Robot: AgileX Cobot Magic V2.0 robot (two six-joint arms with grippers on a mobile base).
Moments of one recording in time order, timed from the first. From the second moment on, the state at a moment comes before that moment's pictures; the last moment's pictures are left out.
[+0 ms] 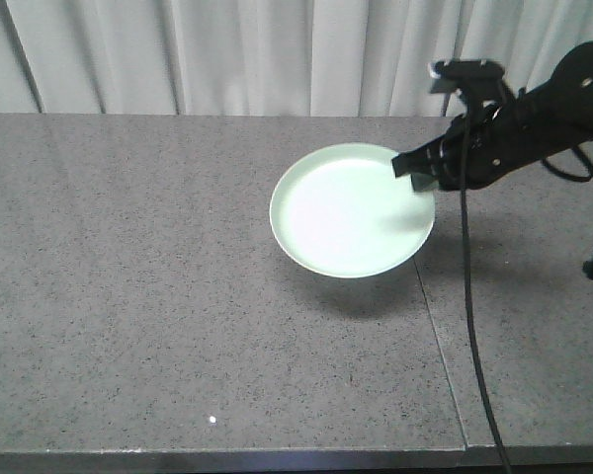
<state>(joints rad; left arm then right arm) 0.08 -0.01 0.03 -0.08 0.22 0.06 0.14 1.70 -1.51 0.40 0.81 -0.37</state>
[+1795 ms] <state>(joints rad) 0.08 -0.01 0.03 -0.08 0.22 0.06 0.14 0.32 -0.51 0.50 0.70 -0.33</state>
